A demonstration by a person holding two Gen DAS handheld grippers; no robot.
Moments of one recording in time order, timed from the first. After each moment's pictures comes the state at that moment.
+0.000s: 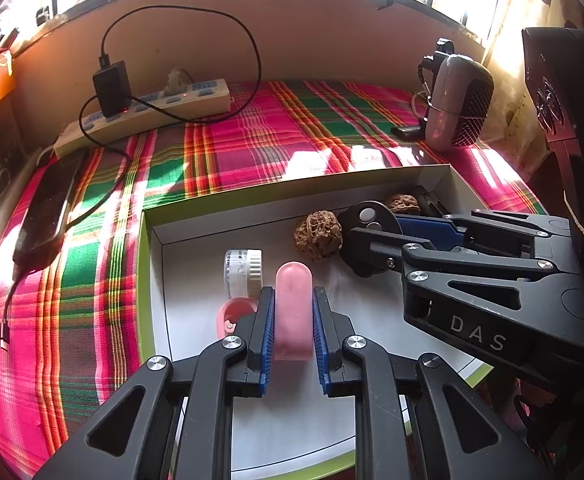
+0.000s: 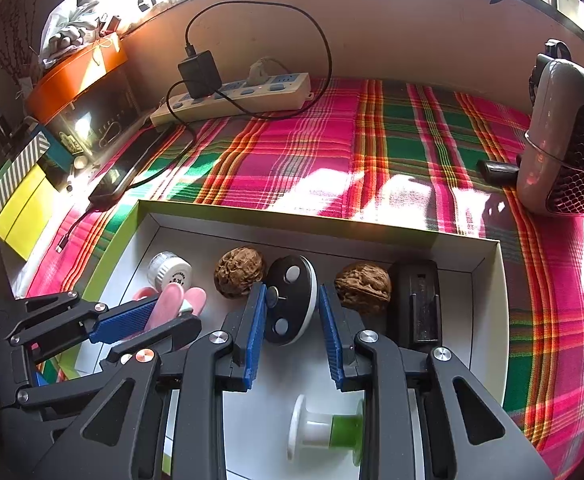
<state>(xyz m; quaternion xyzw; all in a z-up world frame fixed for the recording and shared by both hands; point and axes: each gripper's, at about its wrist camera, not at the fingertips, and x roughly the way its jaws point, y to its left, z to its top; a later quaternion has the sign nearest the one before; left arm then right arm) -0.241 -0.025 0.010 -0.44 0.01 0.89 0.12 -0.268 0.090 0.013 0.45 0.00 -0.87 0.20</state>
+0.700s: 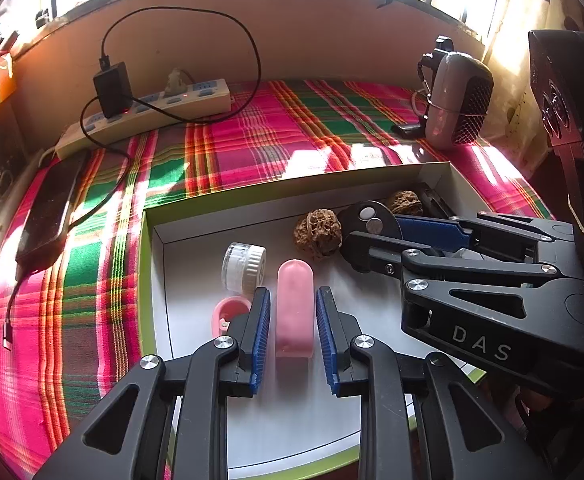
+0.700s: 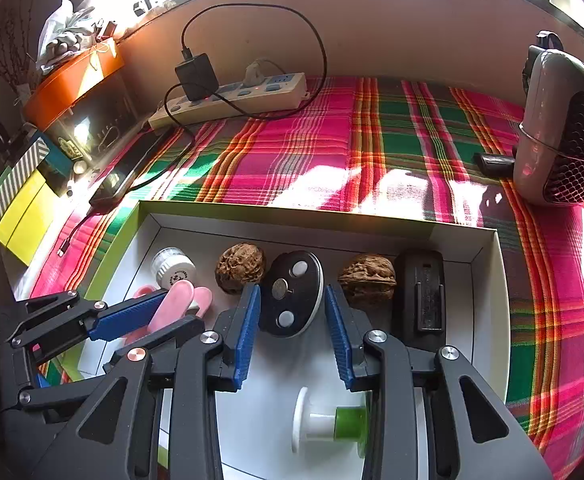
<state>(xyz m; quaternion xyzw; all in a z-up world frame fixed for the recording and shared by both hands) -0.240 -0.024 0.010 -0.44 0.02 0.89 0.12 -0.264 0.093 0.013 0.45 -0.01 -0.87 0.19</state>
